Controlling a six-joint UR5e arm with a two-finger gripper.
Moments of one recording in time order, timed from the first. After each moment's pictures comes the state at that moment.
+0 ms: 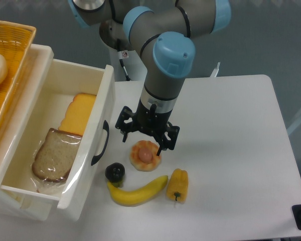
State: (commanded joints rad) arm 2.45 -1.84 -1.48 -1.26 1.28 0.78
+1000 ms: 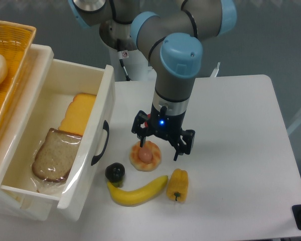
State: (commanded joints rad) arm 2.46 -1.88 -1.51 -1.13 1.36 0.84
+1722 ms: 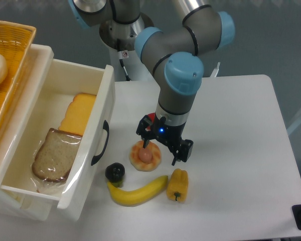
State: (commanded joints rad) arm 2.51 -1.91 -1.60 -1.14 1.36 1.23
